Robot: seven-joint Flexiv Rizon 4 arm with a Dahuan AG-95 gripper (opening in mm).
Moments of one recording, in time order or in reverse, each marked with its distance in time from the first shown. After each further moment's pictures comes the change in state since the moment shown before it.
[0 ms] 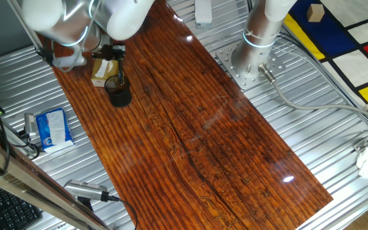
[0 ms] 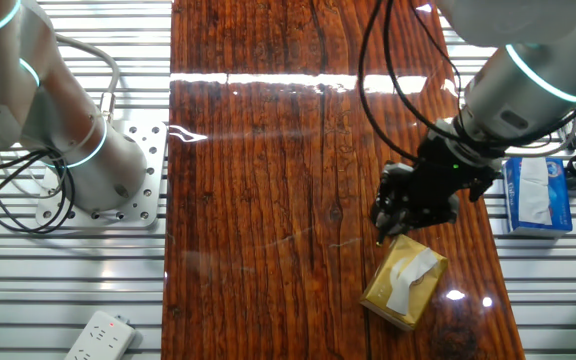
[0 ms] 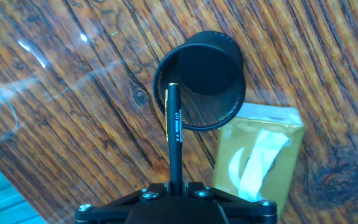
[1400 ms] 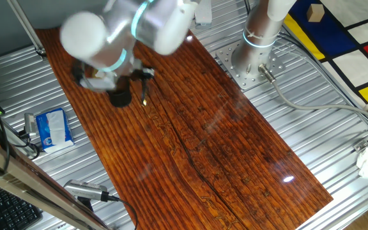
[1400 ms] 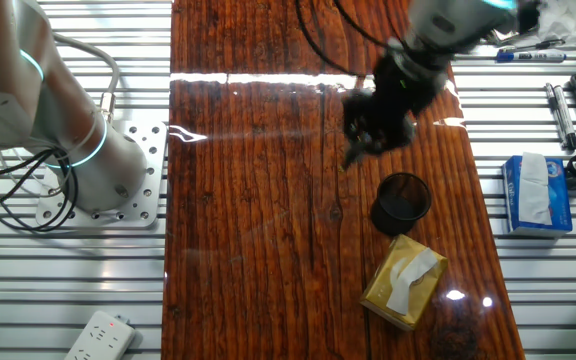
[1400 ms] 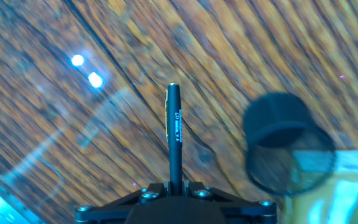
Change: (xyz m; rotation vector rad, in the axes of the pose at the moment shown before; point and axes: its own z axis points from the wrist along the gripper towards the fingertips) arm -0.062 0.076 -0.016 -0.001 -0.066 0.116
